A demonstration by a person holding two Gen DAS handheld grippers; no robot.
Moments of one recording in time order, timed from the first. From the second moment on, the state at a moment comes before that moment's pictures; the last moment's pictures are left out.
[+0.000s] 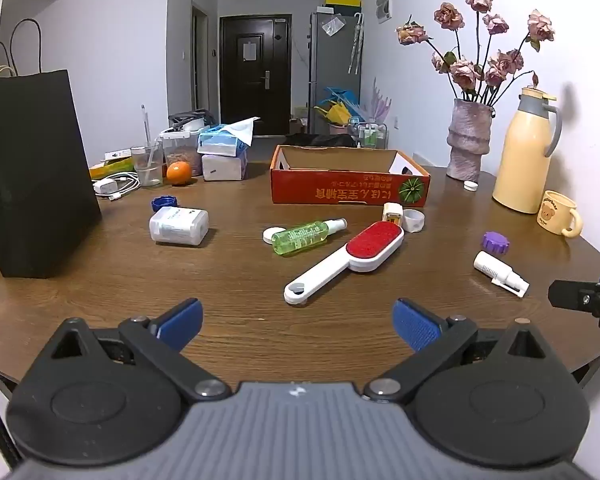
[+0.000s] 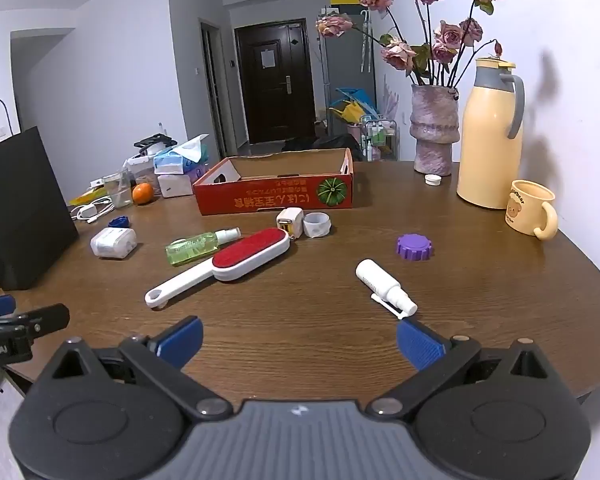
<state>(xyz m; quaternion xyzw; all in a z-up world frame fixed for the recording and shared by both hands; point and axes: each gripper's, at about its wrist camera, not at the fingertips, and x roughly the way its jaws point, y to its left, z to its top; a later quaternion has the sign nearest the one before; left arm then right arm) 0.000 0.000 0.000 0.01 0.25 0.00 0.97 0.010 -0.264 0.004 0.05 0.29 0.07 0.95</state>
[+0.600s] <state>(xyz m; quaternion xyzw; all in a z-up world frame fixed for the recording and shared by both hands) -0.001 -0.001 0.002 0.00 0.25 -0.01 0.97 0.009 -0.260 0.005 0.05 0.29 0.07 0.95</state>
